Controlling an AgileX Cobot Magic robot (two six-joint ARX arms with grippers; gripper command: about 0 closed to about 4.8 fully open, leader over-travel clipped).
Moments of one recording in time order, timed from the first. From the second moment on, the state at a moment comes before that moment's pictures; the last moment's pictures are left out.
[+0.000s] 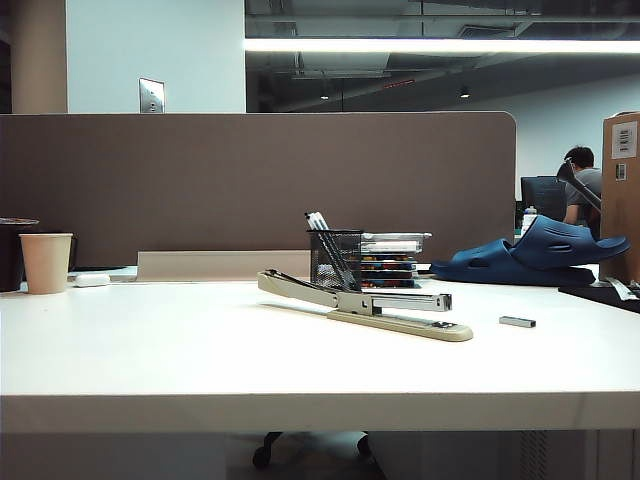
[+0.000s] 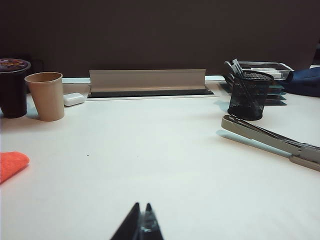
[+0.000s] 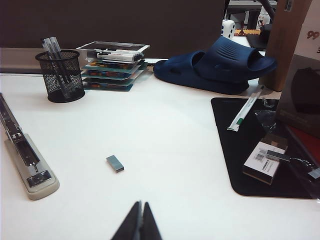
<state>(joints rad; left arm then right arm) -0.06 0.00 0.01 0.03 0.10 0.01 -0.03 0.00 0.01 -0.03 -0.13 0.00</state>
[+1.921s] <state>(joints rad) -0.06 0.00 0.01 -0.03 0.50 0.01 0.02 1.46 1.09 -0.43 -0.40 -0.10</state>
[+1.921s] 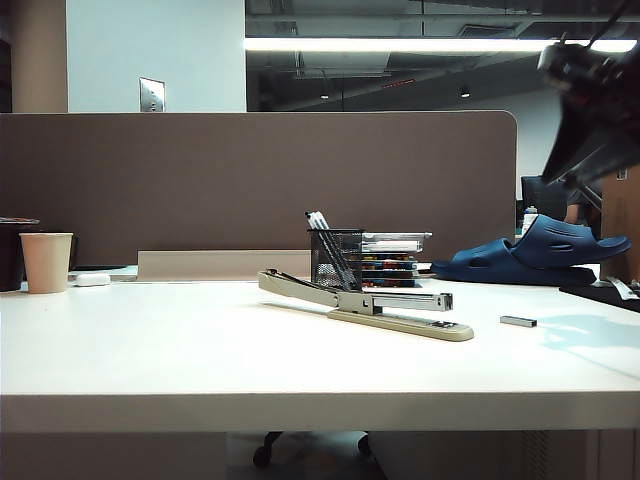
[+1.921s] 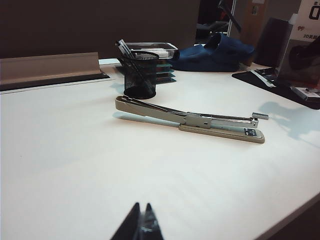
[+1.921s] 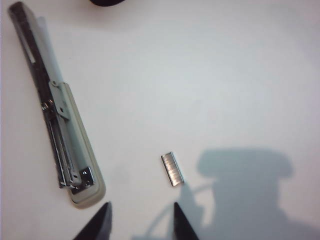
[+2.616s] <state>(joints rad) -0.06 0.00 0.01 -0.06 0.52 0.01 0.07 1.81 1.26 -0.51 -0.40 -0.32</state>
